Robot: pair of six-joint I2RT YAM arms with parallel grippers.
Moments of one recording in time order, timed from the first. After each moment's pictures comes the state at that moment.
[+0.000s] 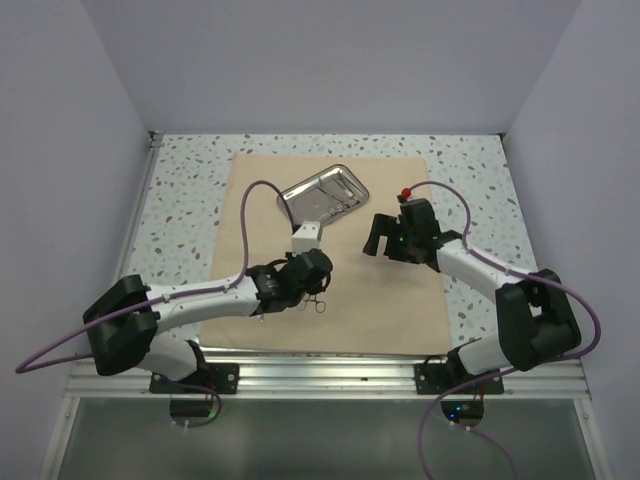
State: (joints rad) left arm -1.05 1.40 0.84 -0.22 -0.51 -0.75; right arm 0.38 1.44 0.78 -0.21 -0.09 0.53
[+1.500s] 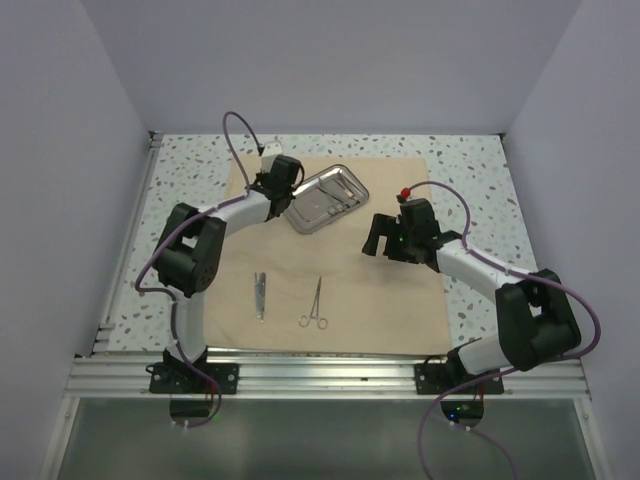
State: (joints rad) left arm -0.47 2.02 1.39 -0.09 -0.53 -0.51; right arm 0.38 1.44 0.78 -0.20 -0.10 0.53
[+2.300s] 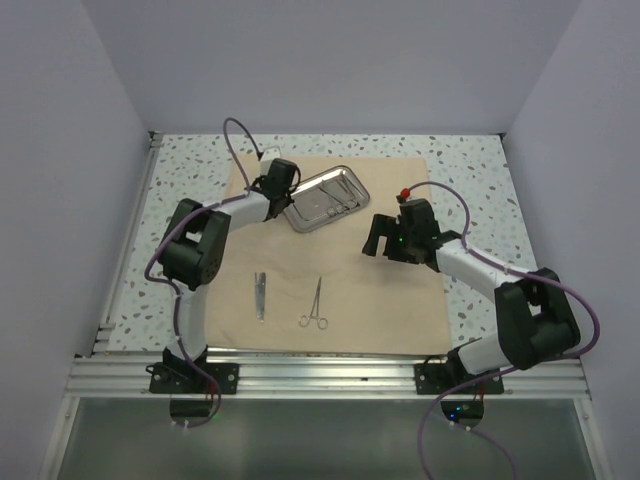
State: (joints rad) left arm -0.43 2.09 1.39 -0.06 -0.44 -0.52; right arm 0.38 1.45 0.78 -0.20 -0.10 0.53
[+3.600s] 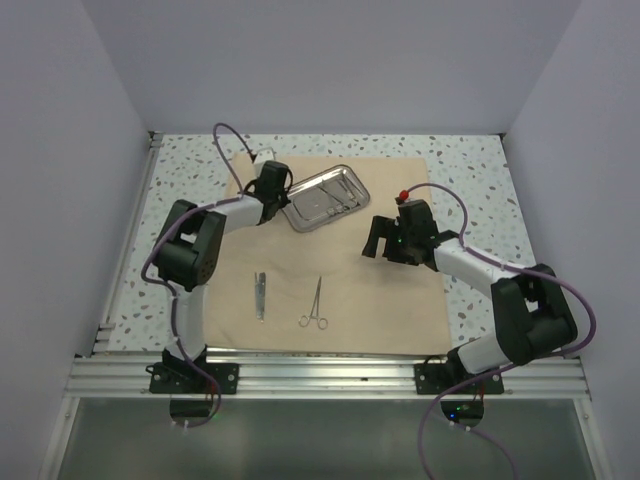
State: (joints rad) left arm -0.40 2.04 1.27 0.05 -0.37 -0.54; right arm 0.38 1.47 0.78 -0.20 -0.09 0.53
